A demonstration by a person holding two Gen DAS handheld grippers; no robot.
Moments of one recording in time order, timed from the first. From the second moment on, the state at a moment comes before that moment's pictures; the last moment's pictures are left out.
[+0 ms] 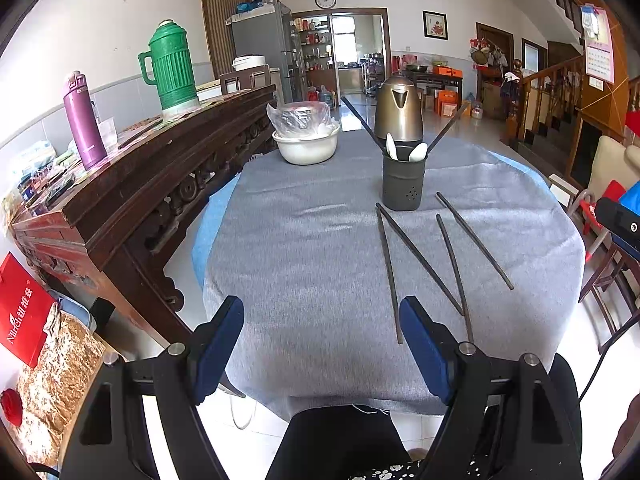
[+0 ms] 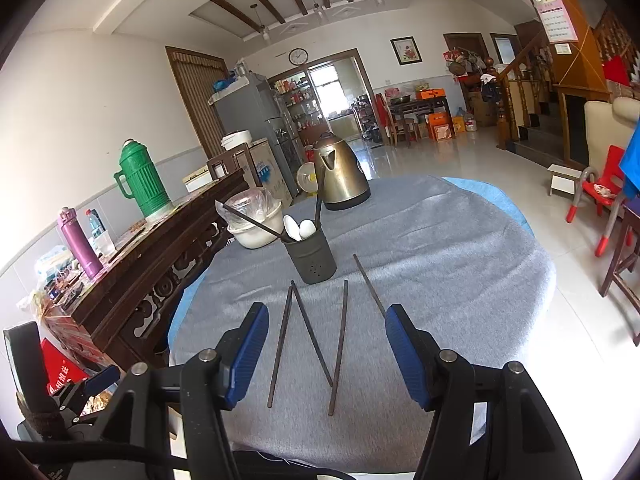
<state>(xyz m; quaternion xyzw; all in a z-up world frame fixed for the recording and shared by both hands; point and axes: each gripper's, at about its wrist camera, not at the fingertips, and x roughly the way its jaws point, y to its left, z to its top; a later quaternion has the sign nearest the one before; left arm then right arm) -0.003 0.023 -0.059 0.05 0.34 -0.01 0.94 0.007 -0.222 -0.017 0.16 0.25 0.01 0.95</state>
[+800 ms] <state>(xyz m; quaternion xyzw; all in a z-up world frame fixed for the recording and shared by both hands) 0.003 0.029 -0.074 0.03 0.35 -0.02 0.94 0.022 -0.201 -0.044 0.14 0.29 0.03 0.95</state>
